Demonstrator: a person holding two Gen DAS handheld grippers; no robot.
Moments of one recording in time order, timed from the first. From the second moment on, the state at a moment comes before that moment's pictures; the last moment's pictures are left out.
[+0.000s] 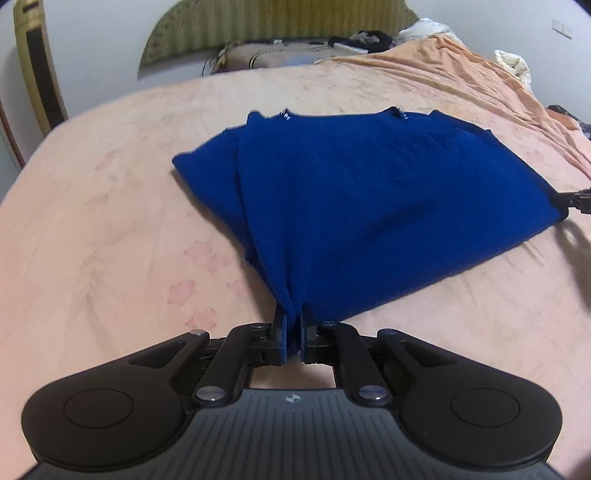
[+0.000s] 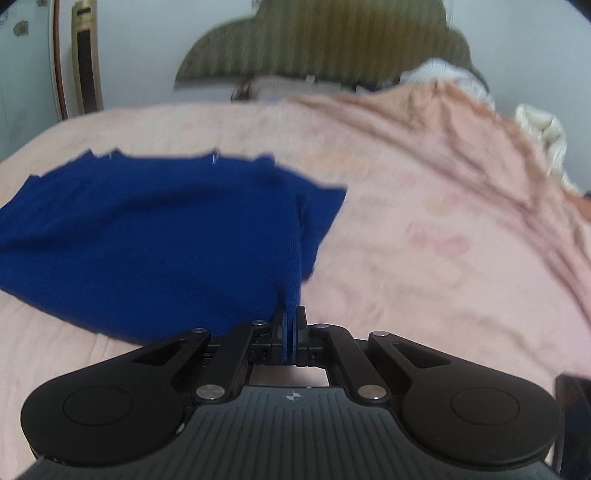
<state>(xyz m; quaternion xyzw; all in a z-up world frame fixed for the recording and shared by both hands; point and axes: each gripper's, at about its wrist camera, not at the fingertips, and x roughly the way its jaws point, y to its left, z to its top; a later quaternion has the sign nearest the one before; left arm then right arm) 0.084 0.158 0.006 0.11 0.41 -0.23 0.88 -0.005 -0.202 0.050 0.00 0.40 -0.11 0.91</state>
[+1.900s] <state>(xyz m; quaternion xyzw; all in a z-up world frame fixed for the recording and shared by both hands) 0.114 0.095 0.023 0.15 0.38 -0.08 0.91 0.025 -0.050 0.068 -0.05 0.36 0.07 0.93</state>
